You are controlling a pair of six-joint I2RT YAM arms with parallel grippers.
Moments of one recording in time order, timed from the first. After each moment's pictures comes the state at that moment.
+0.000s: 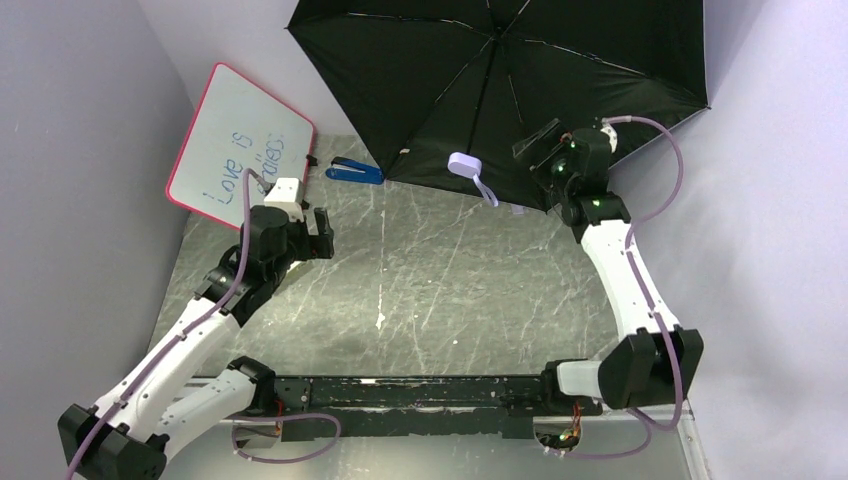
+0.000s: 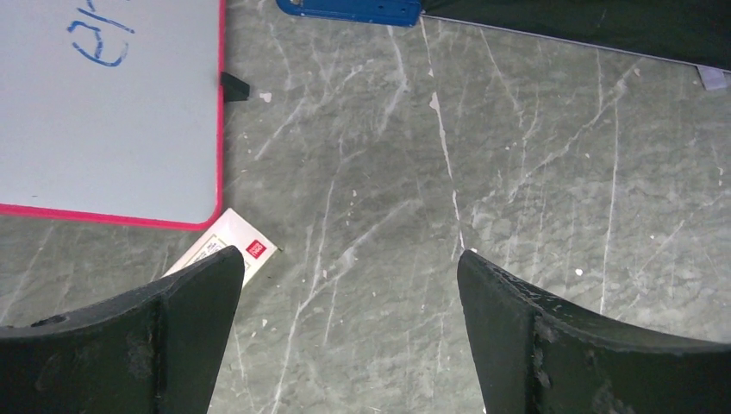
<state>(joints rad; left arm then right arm) -0.47 0.86 0.77 -0.34 -0.29 -0.27 0.10 1.28 1.19 -0.29 0.04 0.74</state>
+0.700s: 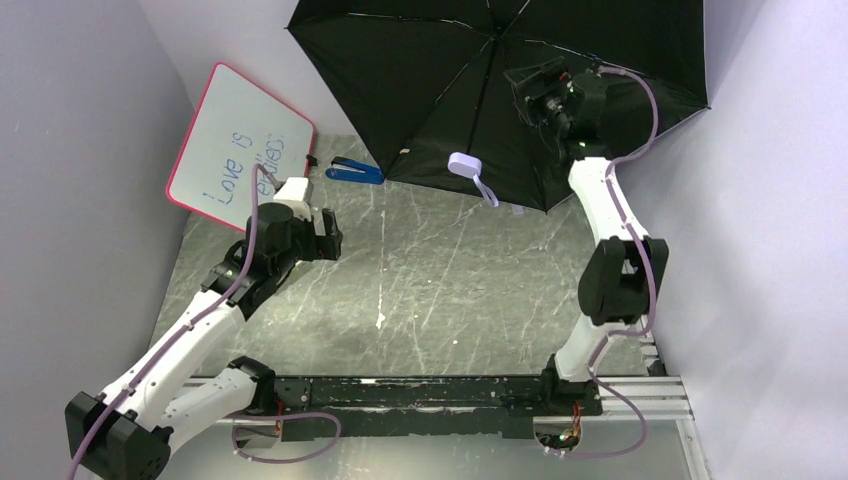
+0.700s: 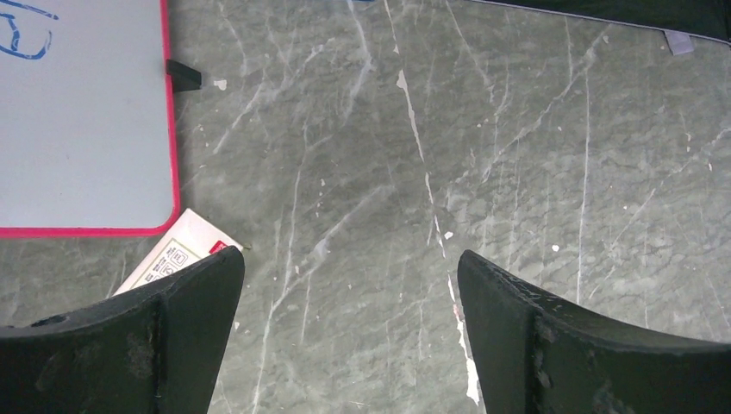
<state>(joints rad) -0.45 0.91 0.77 -0.32 -0.17 -0.27 0.03 1.74 1.60 0.05 -0.24 1.07</state>
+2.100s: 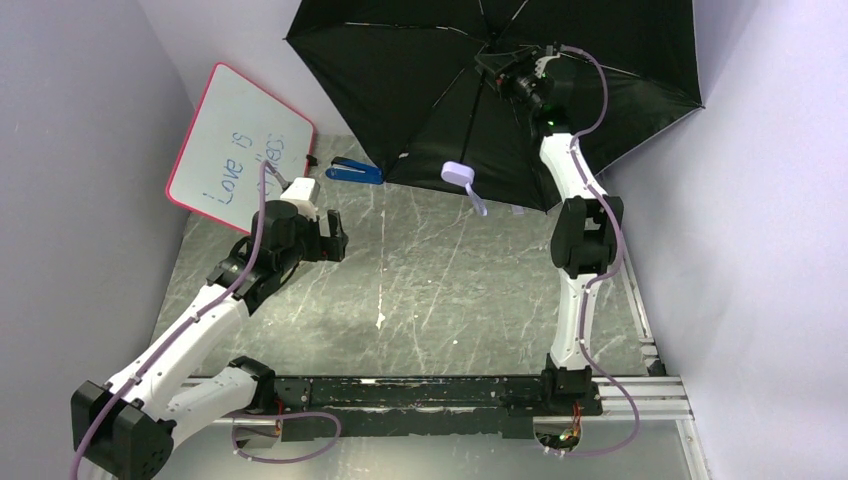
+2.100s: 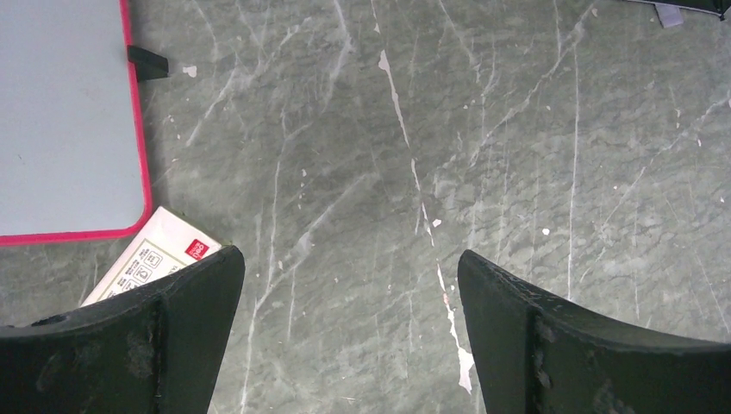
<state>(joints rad) -0.45 0.96 0.77 -0.31 -0.11 -0.27 0.07 2.23 2.07 0.30 -0.49 1.30</state>
